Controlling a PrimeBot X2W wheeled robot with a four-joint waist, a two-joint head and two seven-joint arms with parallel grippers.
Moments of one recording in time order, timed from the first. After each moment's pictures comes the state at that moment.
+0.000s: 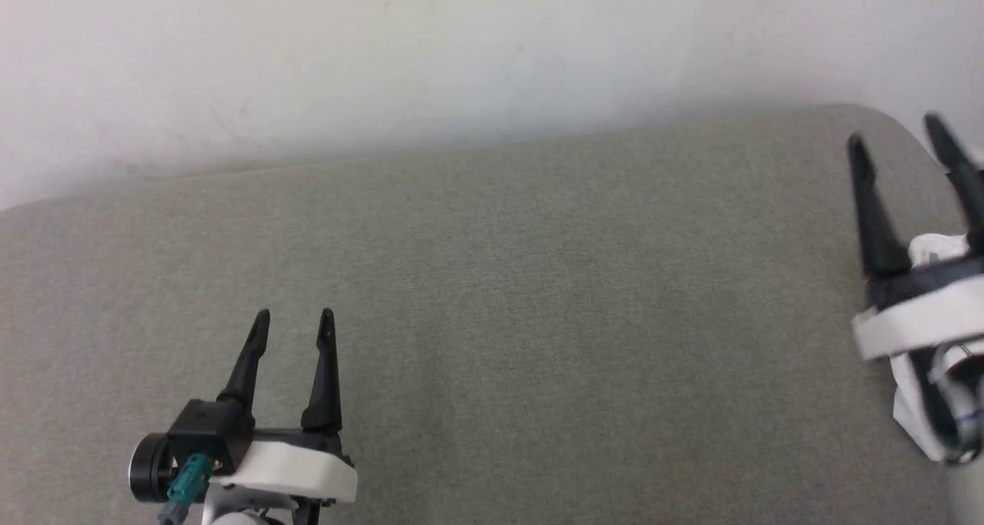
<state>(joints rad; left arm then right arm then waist) 0.00 0.06 -0.02 0.05 -0.15 -0.04 -0.26 -0.28 -0.32 0.00 -0.01 0.18 0.13 -0.11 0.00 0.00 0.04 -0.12</state>
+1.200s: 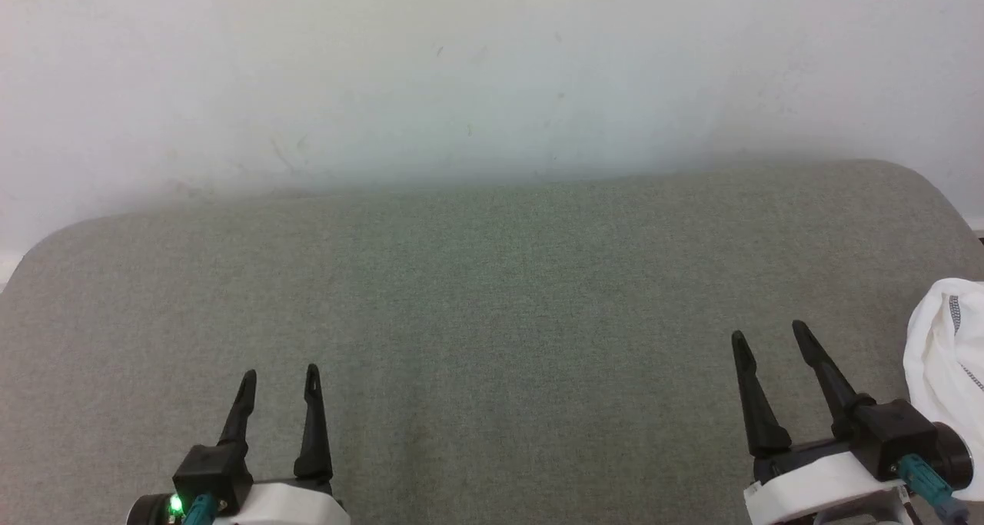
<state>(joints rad) 0.09 0.05 -0.01 0.09 -0.12 0.04 -0.26 0.06 -0.05 0.02 0.06 0.07 0.13 -0.25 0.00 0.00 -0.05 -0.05</state>
